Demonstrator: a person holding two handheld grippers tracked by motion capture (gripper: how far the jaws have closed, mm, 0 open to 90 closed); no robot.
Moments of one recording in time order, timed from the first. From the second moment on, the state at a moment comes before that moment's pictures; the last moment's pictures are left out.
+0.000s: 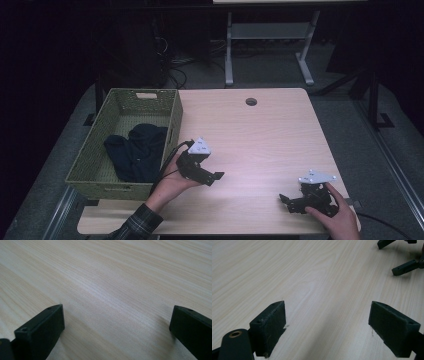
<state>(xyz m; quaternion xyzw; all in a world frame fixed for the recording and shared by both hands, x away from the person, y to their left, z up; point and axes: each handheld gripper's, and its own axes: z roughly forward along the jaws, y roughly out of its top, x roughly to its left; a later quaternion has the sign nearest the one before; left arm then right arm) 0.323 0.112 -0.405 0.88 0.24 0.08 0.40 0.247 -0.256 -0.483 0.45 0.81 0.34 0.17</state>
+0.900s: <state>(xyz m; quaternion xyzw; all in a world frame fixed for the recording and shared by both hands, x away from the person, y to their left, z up) 0.339 0.114 -0.385 0.88 0.24 0.09 0.41 0.247 -0.256 -0.483 0.45 0.81 0.34 0.17</state>
